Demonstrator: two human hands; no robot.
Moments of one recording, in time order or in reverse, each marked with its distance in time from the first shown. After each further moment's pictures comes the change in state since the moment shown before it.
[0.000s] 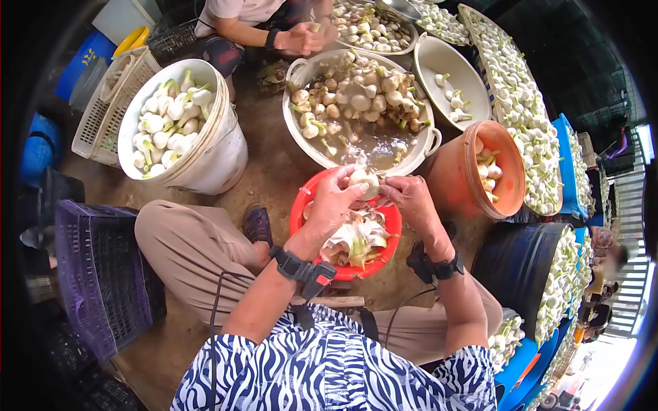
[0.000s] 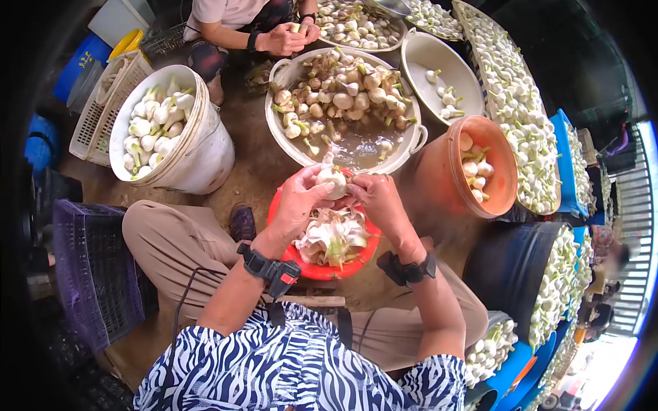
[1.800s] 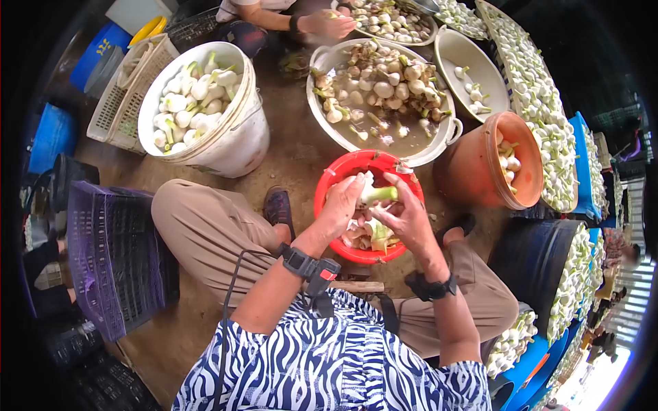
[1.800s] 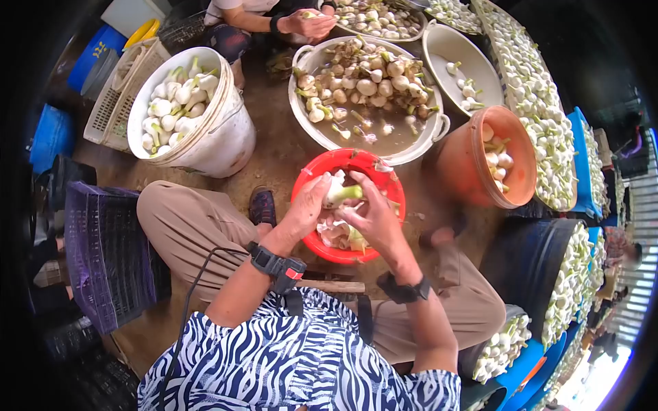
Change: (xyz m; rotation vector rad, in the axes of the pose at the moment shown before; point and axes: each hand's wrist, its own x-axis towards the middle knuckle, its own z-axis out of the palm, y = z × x) left_hand -0.042 -0.021 -0.038 -0.092 -0.069 -0.133; right_hand -0.056 -0.018 0.065 0.251 0.054 0.104
